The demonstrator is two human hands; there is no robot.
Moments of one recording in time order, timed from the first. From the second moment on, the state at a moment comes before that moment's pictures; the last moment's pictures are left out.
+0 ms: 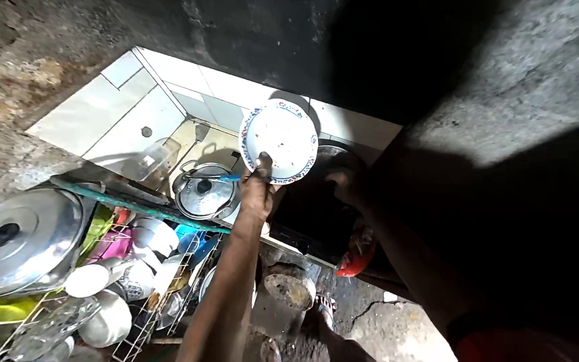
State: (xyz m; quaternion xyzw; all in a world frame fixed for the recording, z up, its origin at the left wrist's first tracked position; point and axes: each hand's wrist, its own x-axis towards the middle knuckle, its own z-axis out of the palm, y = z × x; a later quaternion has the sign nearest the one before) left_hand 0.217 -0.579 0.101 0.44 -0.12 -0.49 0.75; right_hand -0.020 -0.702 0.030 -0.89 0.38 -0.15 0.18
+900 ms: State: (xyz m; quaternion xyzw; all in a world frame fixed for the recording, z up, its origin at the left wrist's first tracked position) left_hand 0.054 -0.031 0.059 0.43 -0.26 -0.85 0.16; right_hand -0.175 0.170 0.110 -0.14 0.79 -0.38 0.45
